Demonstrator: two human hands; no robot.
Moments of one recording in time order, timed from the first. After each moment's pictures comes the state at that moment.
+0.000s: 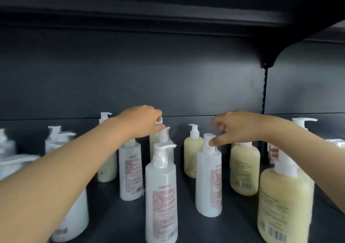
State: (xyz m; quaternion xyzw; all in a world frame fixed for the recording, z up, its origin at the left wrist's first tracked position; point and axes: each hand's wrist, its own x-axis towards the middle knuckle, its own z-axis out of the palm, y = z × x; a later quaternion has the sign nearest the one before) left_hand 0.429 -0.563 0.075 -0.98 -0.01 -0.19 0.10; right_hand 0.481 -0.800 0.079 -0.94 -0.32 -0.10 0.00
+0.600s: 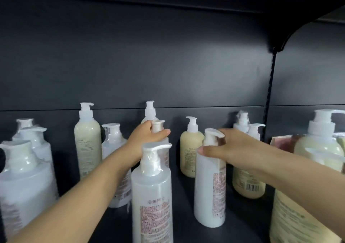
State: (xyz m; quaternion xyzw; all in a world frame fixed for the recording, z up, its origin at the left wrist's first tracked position) left_hand 0.496 -0.564 -0.005 -0.87 -0.03 -0.25 -0.43; right_hand 0.484 -0.783 0.014 -0.86 -0.26 0.02 0.44
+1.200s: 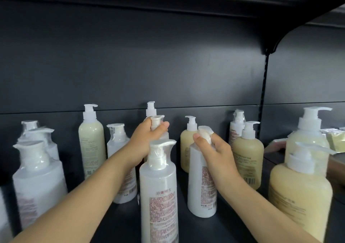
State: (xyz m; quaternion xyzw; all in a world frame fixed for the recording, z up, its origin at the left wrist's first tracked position) left_hand 0.478 -0.566 -0.007 -0.81 0.02 -0.27 -0.52; right_hand 0.475 -0.741 -0.037 -0.68 -0.21 -0.13 0.70
